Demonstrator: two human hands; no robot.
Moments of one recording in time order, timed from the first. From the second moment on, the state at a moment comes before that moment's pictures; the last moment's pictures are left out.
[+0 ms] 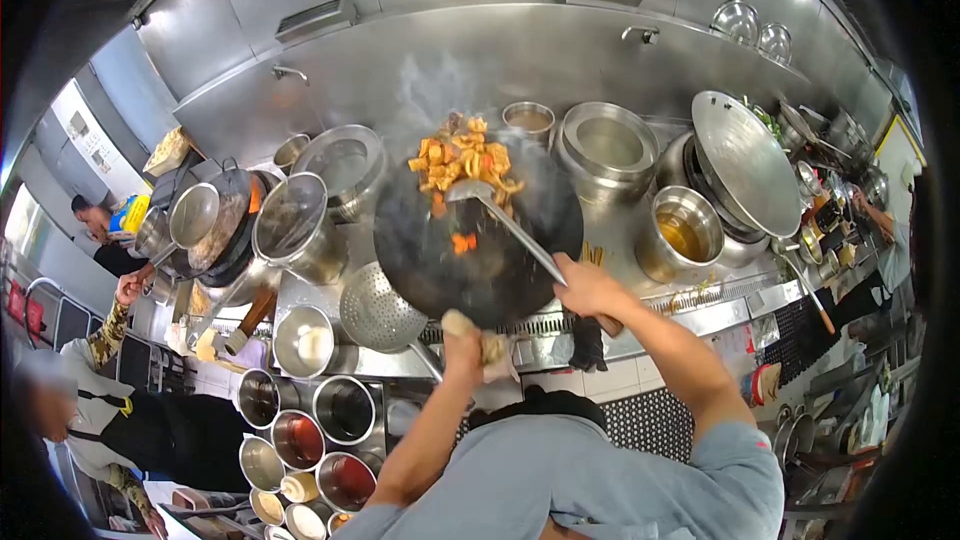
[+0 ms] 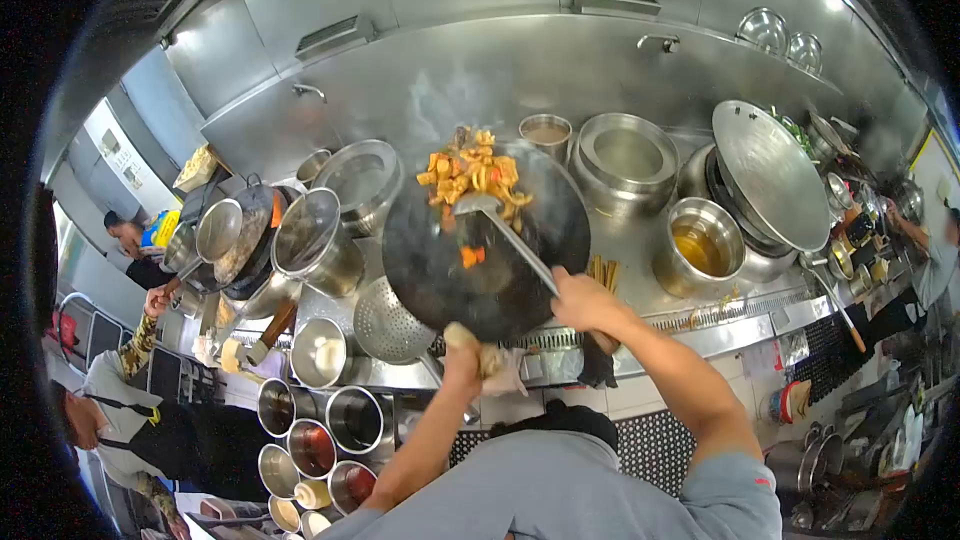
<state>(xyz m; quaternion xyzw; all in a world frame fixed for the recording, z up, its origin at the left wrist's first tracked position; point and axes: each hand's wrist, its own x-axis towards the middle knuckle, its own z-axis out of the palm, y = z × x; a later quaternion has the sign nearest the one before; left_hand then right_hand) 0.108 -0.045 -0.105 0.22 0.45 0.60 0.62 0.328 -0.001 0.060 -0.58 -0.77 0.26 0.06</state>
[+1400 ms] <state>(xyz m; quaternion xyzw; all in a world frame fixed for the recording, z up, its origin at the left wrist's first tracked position) 0.093 0.035 -0.069 0.10 0.41 0.54 0.73 0.364 0.003 0.100 -0.56 -0.72 0.40 -0.05</state>
